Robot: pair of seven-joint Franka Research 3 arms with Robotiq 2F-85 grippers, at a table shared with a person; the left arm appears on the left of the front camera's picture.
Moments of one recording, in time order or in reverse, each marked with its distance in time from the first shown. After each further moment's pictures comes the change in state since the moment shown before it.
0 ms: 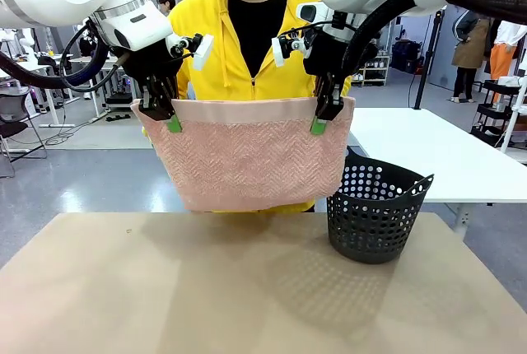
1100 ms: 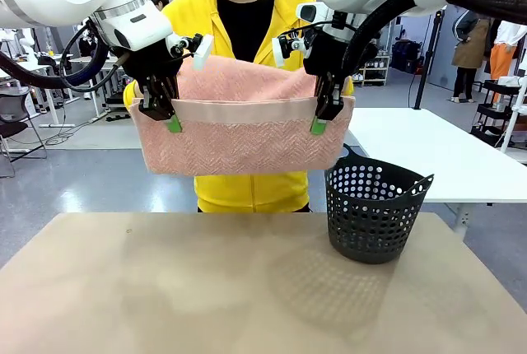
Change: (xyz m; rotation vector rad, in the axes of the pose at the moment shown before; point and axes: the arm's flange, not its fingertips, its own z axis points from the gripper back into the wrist) left arm 0.000 0.000 0.000 0.000 0.000 0.000; right arm 0.000 0.000 0.000 0.000 0.000 0.000
